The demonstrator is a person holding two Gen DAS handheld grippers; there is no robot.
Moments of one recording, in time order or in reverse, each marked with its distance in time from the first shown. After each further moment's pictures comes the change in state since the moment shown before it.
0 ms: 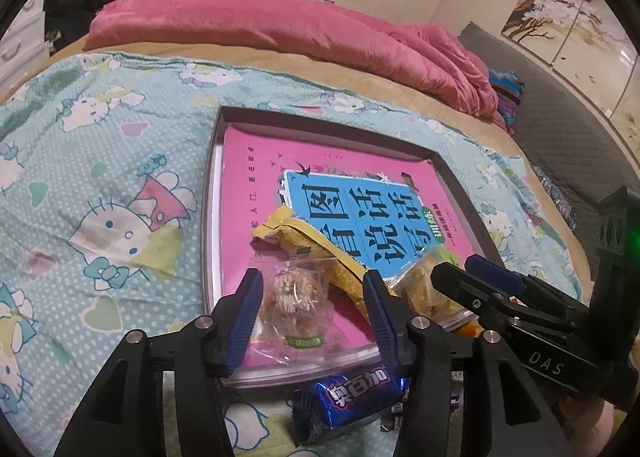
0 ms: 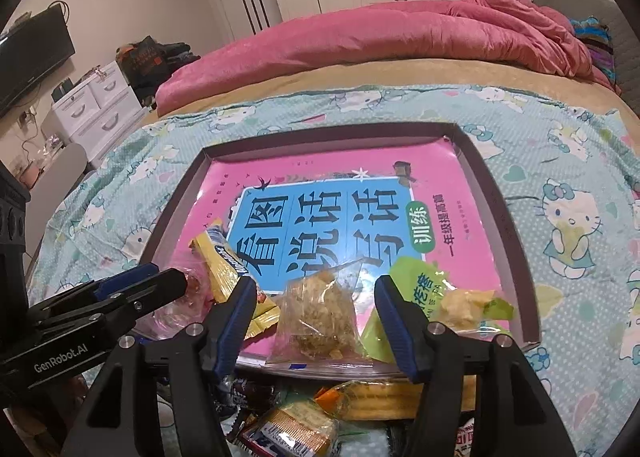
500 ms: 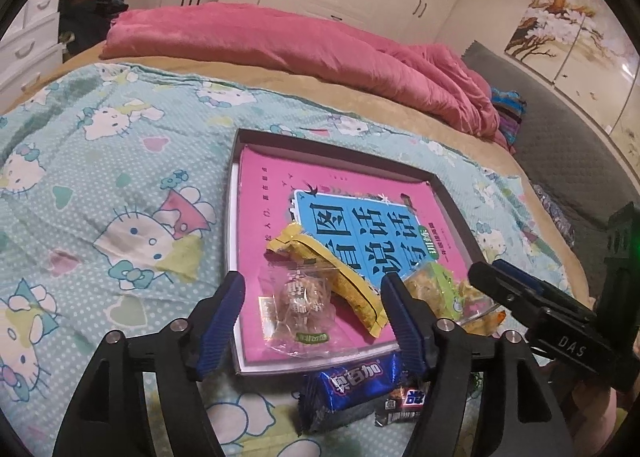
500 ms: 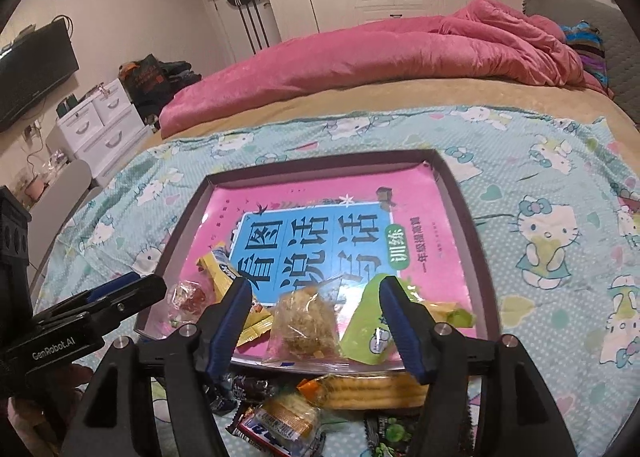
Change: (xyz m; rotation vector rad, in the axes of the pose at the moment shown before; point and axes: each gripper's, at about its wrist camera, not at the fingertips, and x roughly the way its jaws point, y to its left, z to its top) left arm -0.025 0.004 0.001 -0.032 -0.060 0.008; right arm -0.034 -0.013 0.006 0.012 -0.069 0.003
